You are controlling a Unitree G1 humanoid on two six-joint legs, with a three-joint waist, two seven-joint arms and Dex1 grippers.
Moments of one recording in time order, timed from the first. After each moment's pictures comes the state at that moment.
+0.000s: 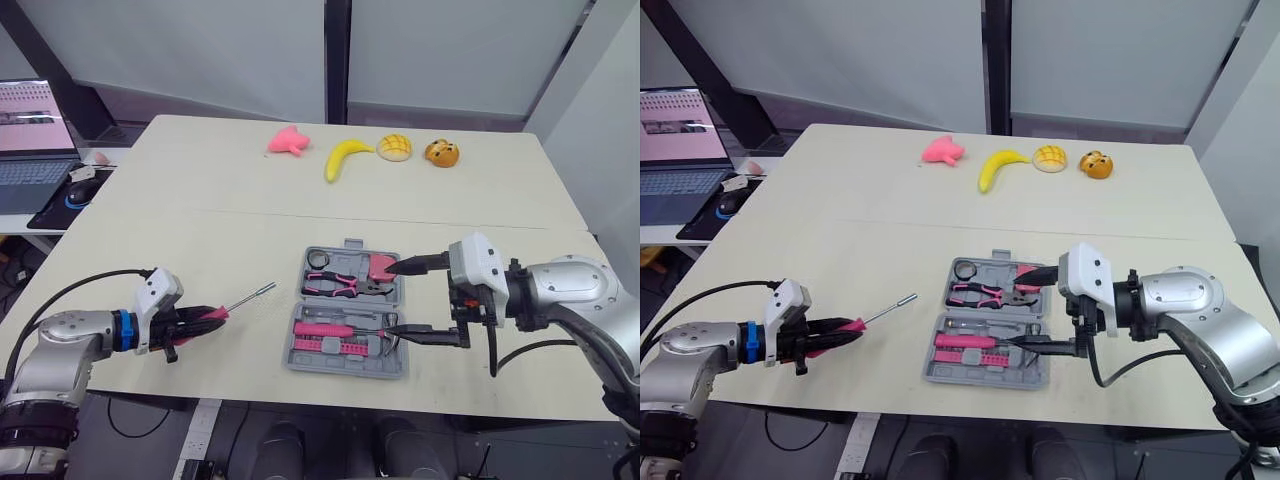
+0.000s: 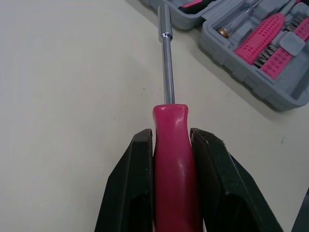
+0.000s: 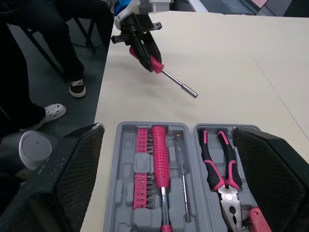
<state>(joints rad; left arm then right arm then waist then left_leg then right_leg) -0.17 0.88 0.11 0.29 -0.32 0.20 -1.28 -0.37 -0.82 0.08 -0.57 0.57 0.62 1.04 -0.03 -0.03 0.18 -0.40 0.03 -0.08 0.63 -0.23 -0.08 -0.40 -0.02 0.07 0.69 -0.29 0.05</state>
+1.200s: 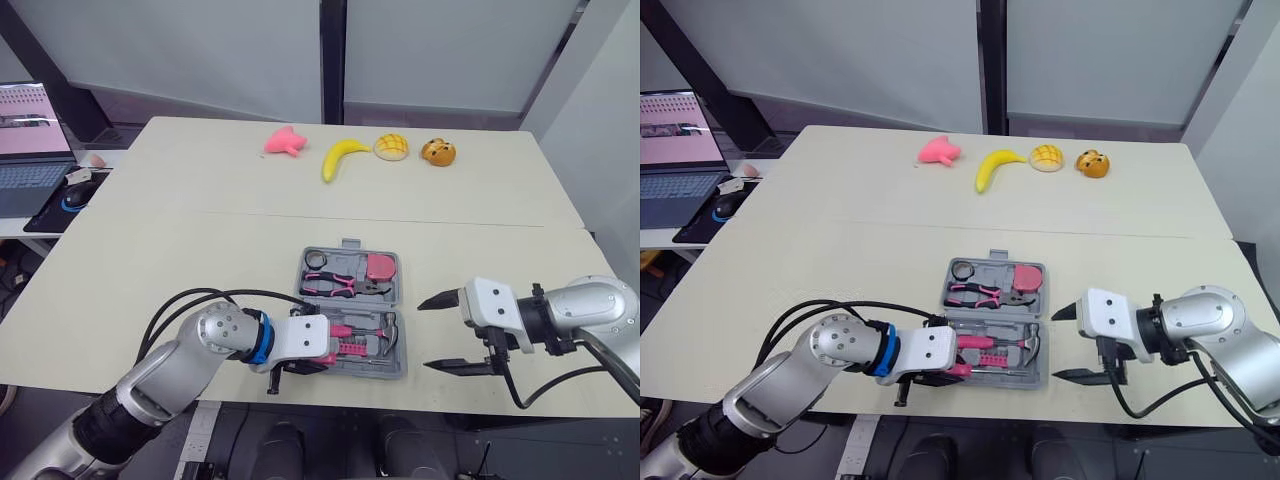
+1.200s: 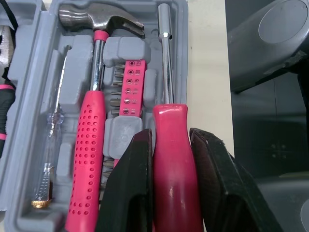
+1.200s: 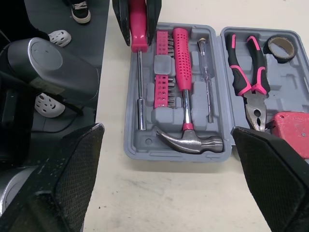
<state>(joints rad) -0.33 0.82 -0.51 -0.50 -0.02 0.62 -1.08 -0.21 -1.03 0.11 -0.55 0.39 0.51 1.16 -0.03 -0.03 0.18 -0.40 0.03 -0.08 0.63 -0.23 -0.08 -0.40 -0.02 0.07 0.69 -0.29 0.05</state>
